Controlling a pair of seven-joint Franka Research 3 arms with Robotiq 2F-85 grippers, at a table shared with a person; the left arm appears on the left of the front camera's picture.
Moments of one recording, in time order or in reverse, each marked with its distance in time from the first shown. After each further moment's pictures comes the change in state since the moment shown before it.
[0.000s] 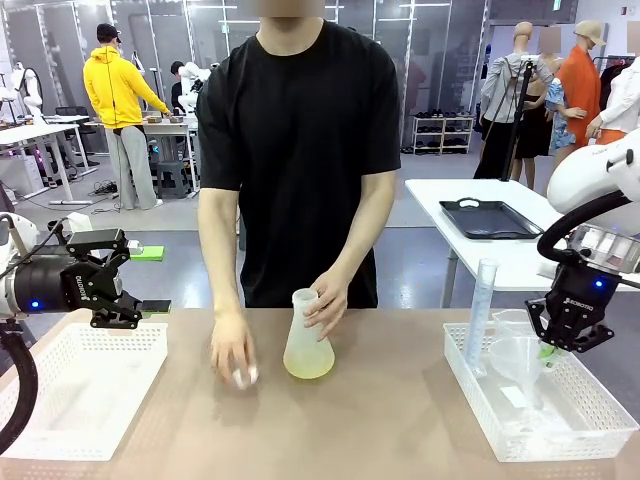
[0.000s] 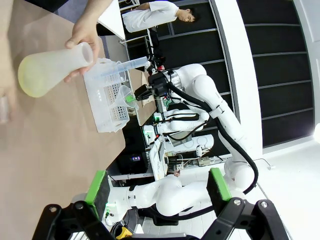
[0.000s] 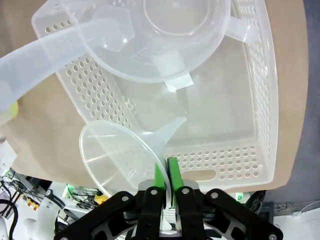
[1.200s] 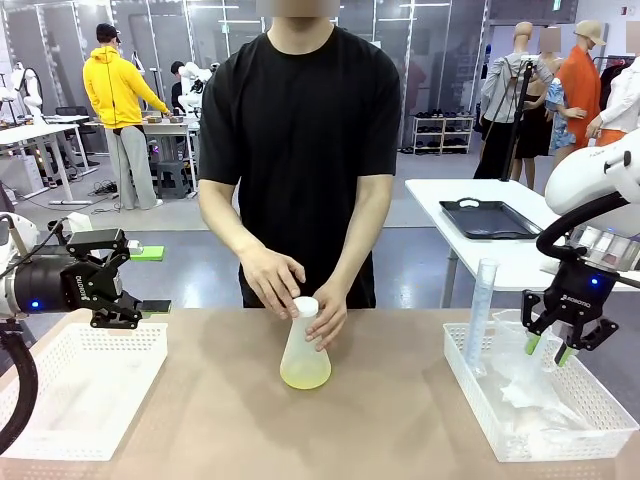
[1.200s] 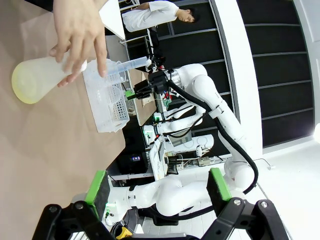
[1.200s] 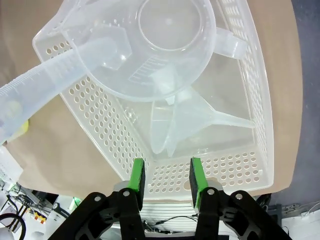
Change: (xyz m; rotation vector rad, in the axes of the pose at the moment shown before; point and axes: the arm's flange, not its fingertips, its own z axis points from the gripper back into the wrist) left arm 0.000 0.000 0.000 0.000 0.000 0.000; right arm 0.005 0.001 0.003 -0.001 -0.049 -0.055
